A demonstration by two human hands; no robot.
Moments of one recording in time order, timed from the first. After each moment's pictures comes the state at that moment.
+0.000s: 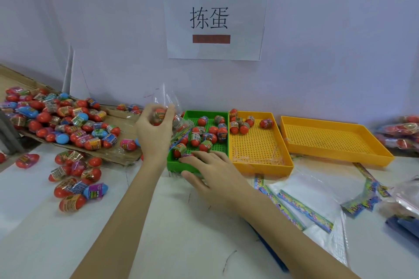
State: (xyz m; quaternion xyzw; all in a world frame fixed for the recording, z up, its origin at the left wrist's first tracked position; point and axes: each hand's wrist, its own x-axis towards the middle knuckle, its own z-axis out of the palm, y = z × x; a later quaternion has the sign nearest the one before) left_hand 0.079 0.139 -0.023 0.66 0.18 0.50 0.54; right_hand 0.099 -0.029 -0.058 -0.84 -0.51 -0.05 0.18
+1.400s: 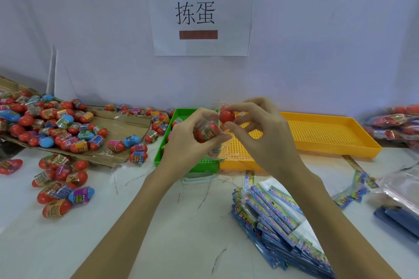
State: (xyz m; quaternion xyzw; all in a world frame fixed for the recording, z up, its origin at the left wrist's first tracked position) left_hand 0.071 0.070 -0.012 0.81 -0.09 0.32 0.48; right_hand 0.135 -0.109 0.011 -0.74 -0.41 -0.23 0.47
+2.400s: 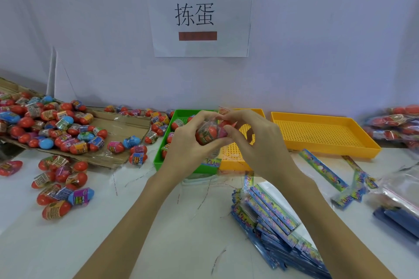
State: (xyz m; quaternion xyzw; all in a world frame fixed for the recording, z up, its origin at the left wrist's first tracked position) left_hand 0.072 0.067 -0.013 0.82 -0.08 0.31 0.48; right_hand 0.133 -0.106 0.002 -0.78 -0.41 -0.25 0.41
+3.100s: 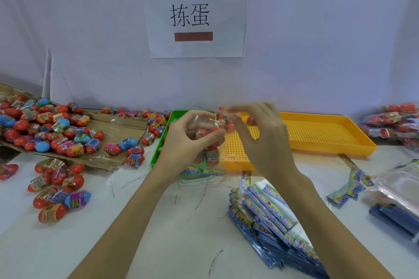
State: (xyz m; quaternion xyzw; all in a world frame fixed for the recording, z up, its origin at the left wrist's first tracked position) left_hand 0.071 0.068 -0.009 0.74 -0.02 0.23 0.63; right_hand 0.135 -0.108 0.005 -0.76 -0.38 -0.35 0.40
